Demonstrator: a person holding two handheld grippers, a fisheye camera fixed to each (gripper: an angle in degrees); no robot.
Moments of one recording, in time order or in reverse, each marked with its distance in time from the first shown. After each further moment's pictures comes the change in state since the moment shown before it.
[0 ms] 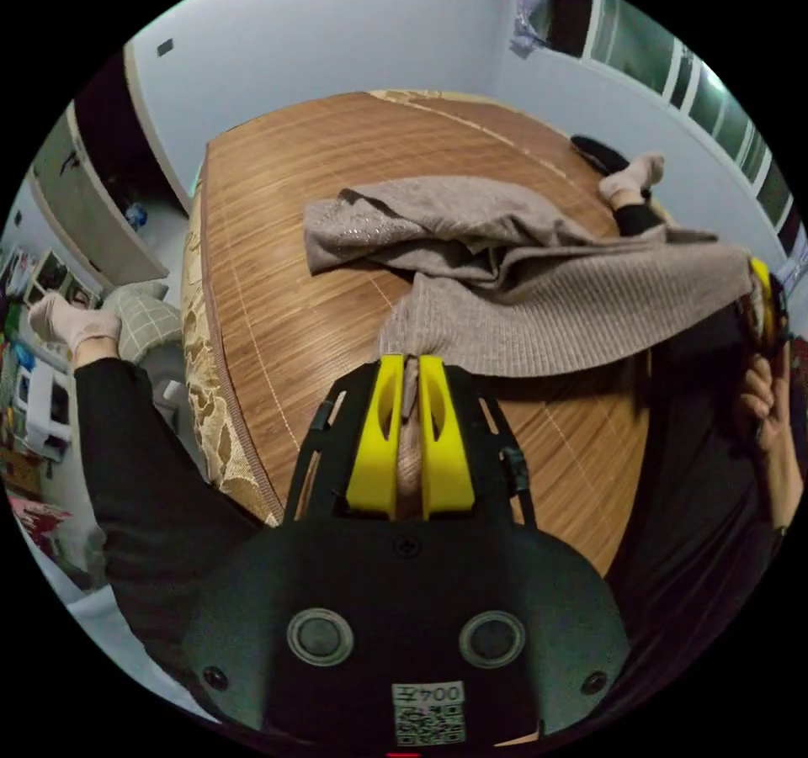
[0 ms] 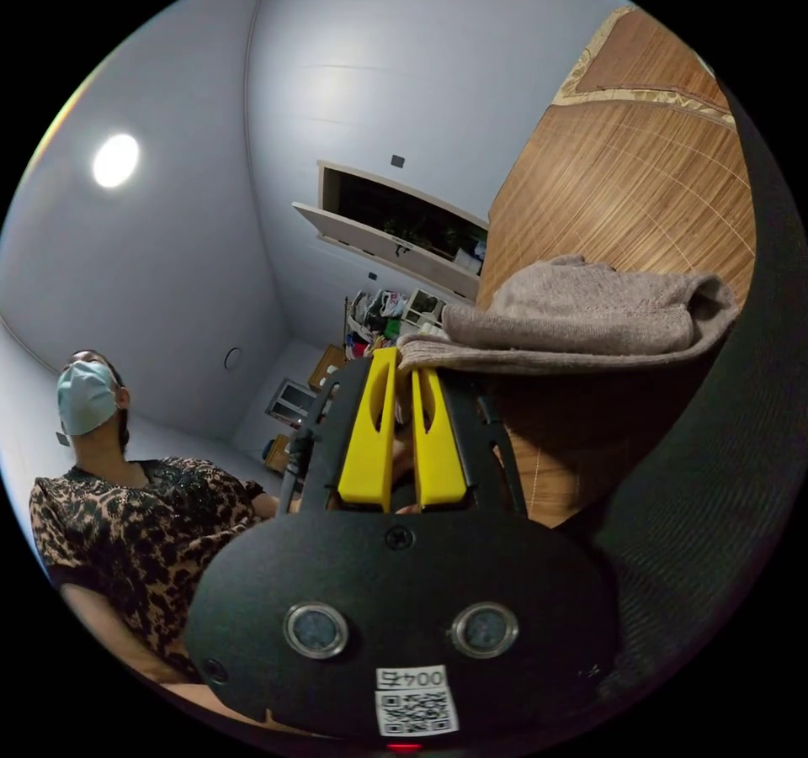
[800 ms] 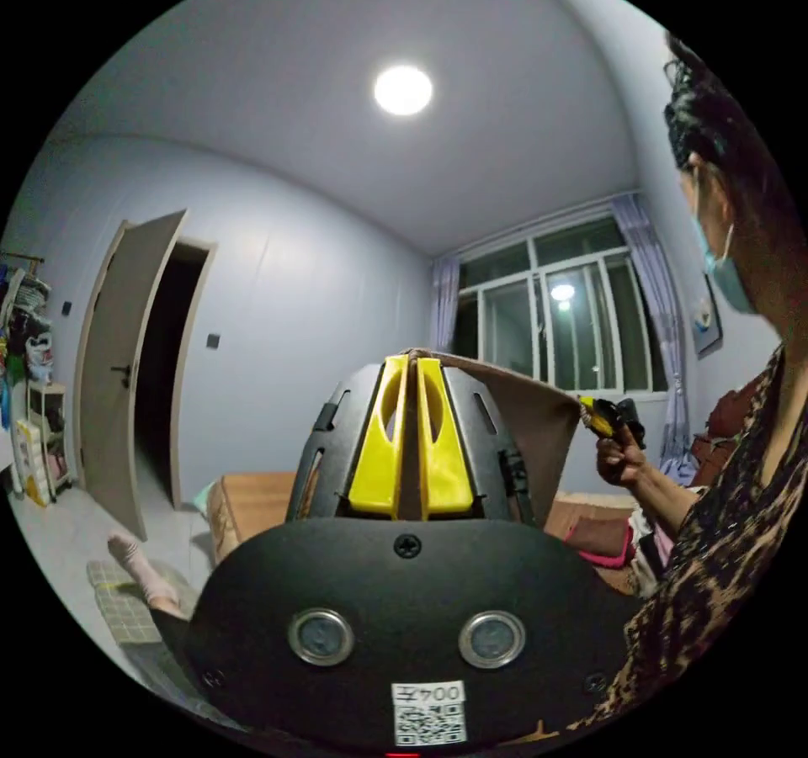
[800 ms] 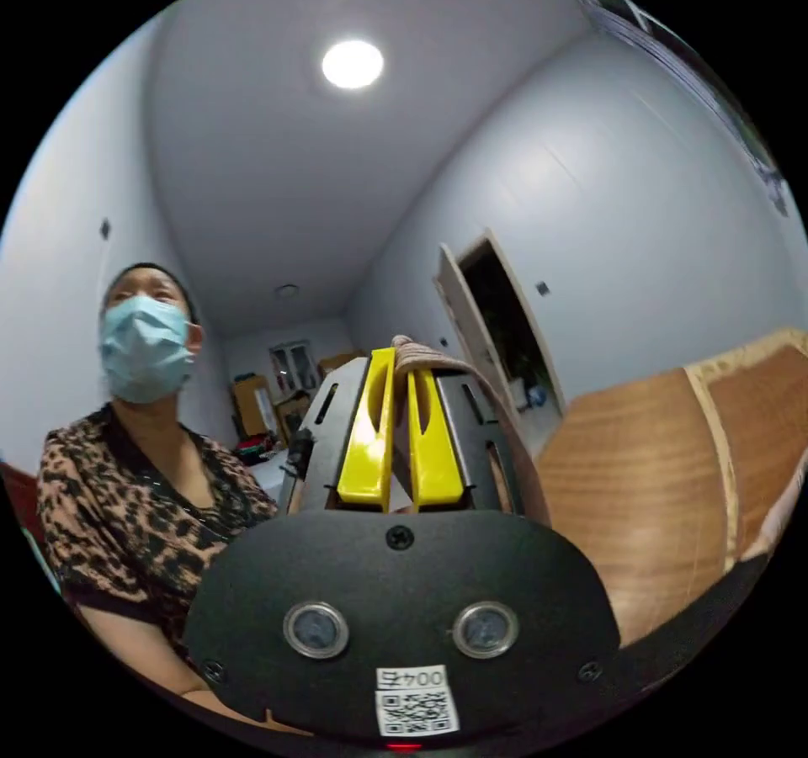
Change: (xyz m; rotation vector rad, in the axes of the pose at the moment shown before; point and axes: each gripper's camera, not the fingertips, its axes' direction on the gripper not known) left arm -0.177 0.119 -0.483 1.285 0.227 0.151; right arm -0.405 0.007 -0.021 0.174 -0.095 -0.774
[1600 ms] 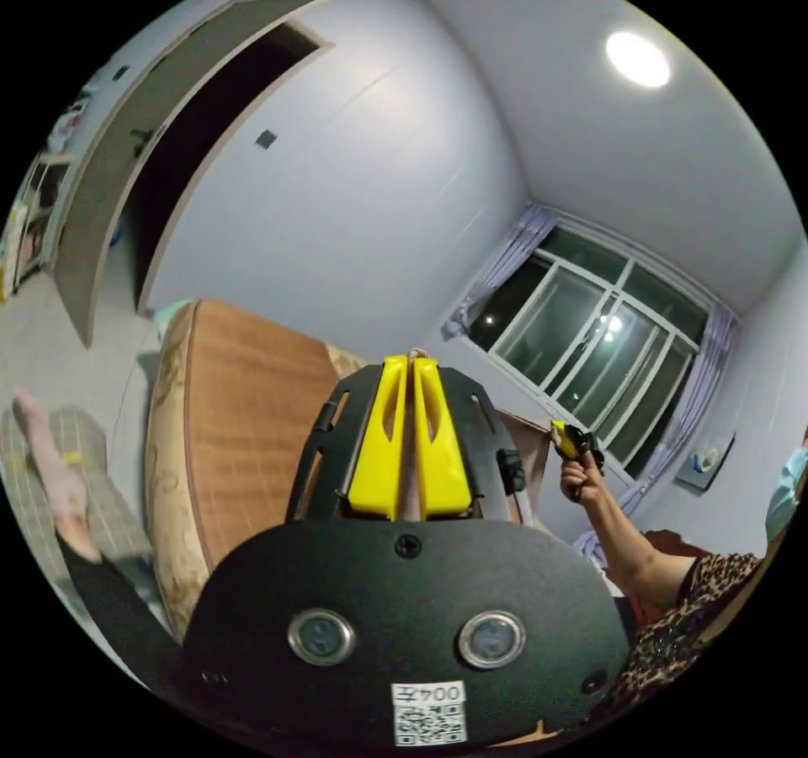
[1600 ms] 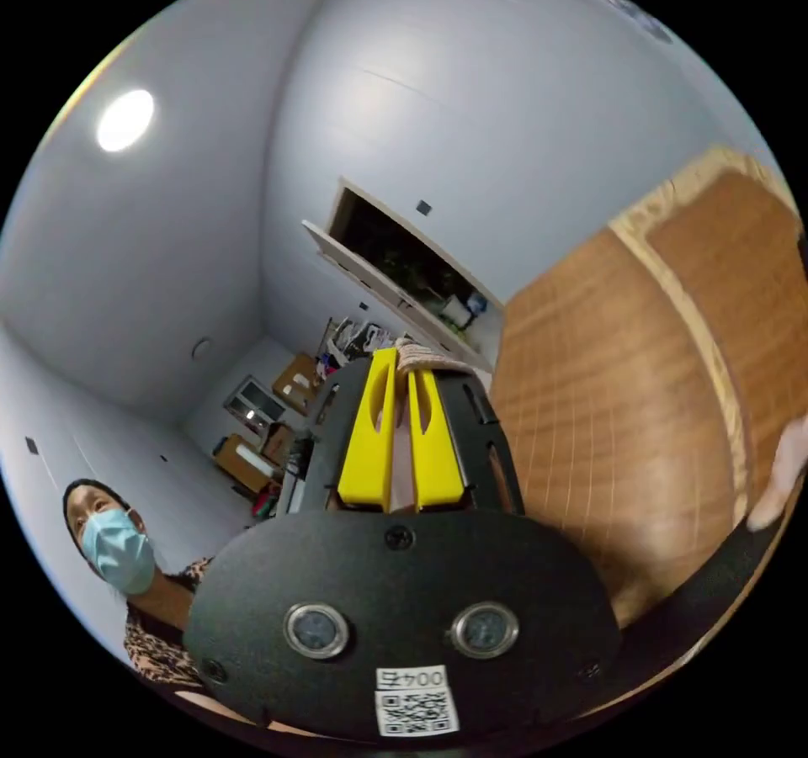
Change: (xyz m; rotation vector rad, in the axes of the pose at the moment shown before) left arm -0.303 0.037 0.211 -0.381 -0.018 -0.500; right arm 0.222 -0.124 0.181 -0.201 0.245 0.510
